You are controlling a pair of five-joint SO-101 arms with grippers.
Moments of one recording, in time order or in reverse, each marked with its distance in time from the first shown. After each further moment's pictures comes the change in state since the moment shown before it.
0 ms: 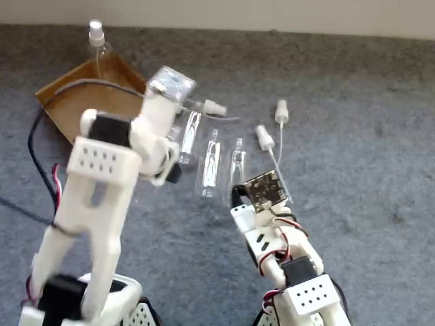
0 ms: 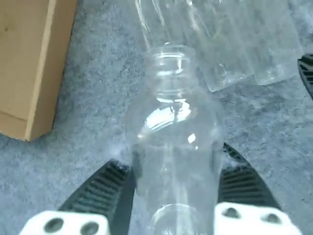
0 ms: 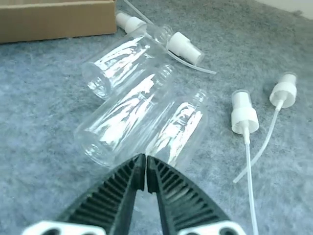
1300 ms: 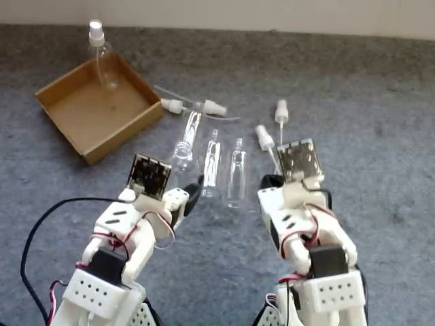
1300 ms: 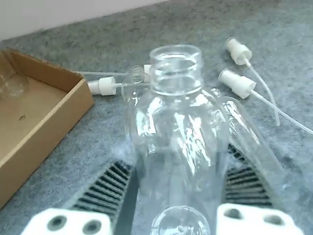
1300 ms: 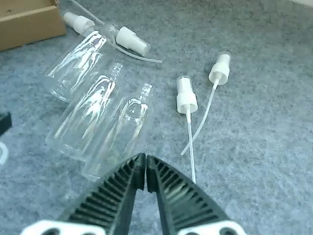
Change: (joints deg) left arm 7.8 -62.4 71.1 -55.9 14.1; right arm 9.9 6.5 -30.7 31.7 0.1
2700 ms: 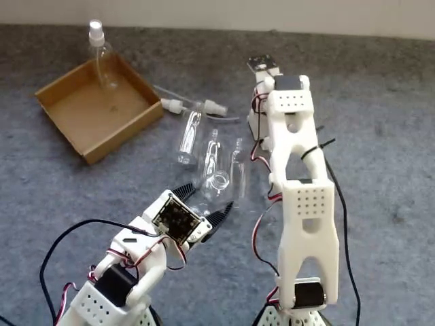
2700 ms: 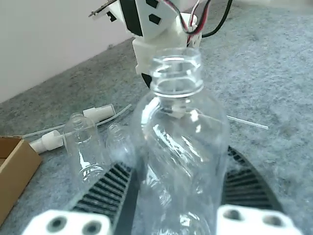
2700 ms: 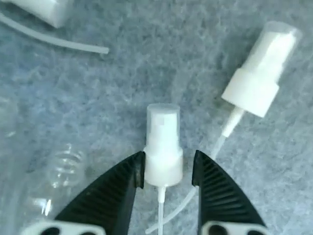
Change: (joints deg) left arm 14.4 -19.8 12.7 -0.2 -8.7; right arm 4.7 129.8 -120.0 34.5 6.2
